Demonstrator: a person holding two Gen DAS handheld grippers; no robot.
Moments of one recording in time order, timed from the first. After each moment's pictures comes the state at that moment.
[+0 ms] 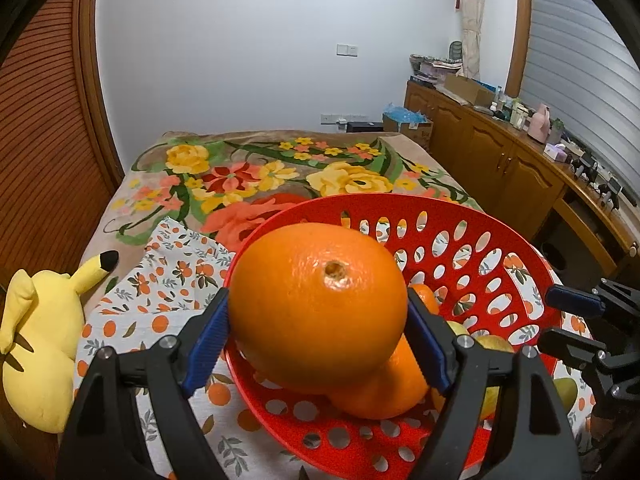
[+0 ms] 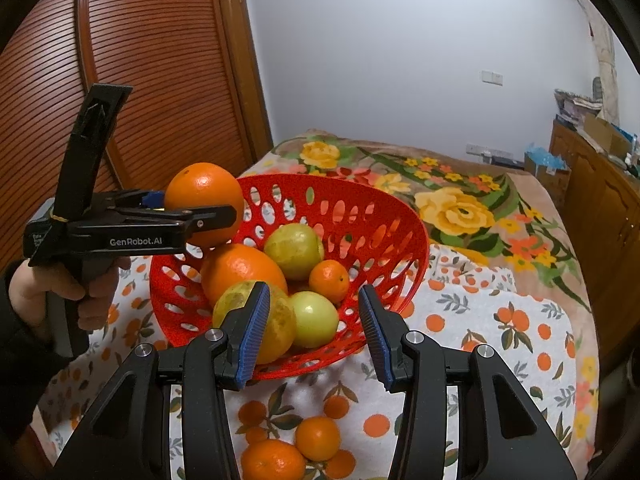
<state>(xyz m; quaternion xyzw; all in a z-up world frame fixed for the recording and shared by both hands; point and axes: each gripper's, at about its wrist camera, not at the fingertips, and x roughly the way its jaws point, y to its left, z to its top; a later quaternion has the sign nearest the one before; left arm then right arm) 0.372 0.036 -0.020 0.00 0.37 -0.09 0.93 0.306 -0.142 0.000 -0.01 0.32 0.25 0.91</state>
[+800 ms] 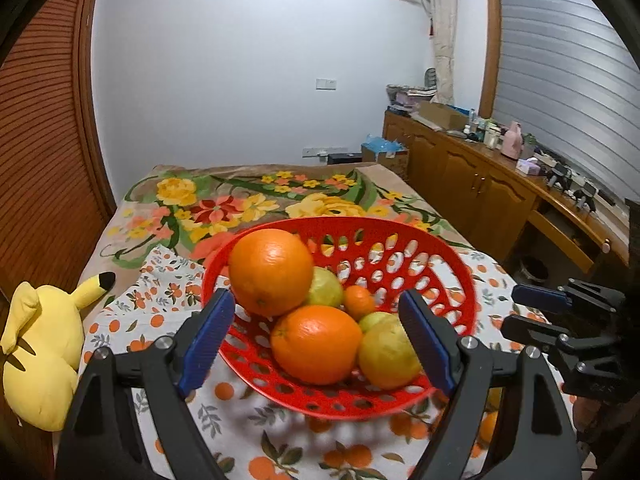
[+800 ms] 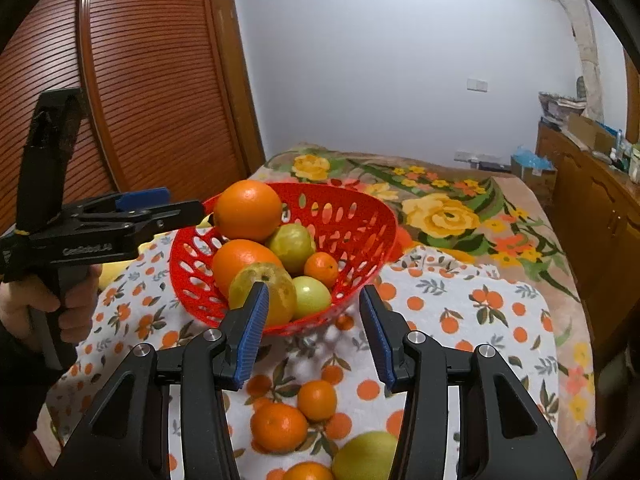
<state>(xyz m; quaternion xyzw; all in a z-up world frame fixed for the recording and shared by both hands) 0.301 0.013 0.021 0.00 0.30 -0.12 0.95 0.259 -0.168 0.017 0.00 0.30 0.23 0.93</state>
